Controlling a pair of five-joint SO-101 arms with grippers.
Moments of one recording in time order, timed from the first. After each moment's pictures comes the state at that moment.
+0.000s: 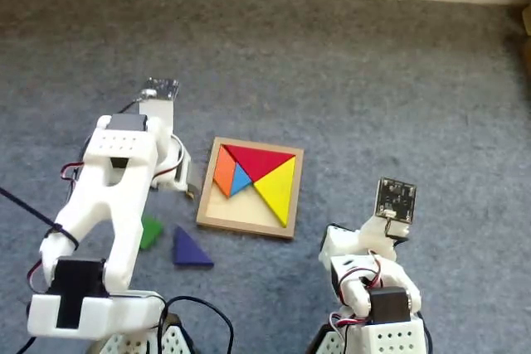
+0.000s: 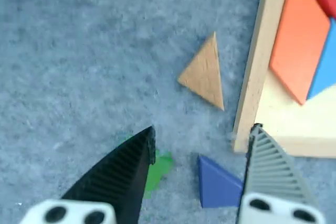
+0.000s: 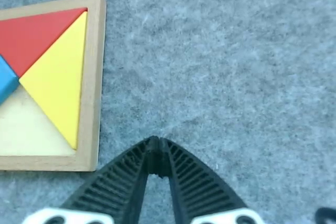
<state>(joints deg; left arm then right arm) -4.3 -6.1 31.2 71.2 3.5 -12.0 -104.3 95.8 66.7 -16.0</state>
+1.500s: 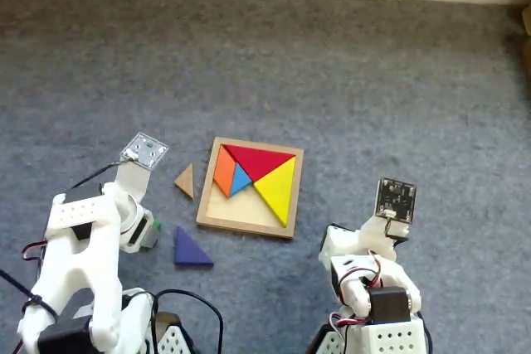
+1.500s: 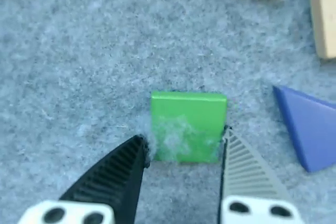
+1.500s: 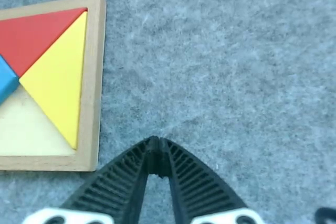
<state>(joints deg) -22.5 -26.2 63.6 54.2 -34.9 -12.0 -104.3 95.8 66.7 -16.0</state>
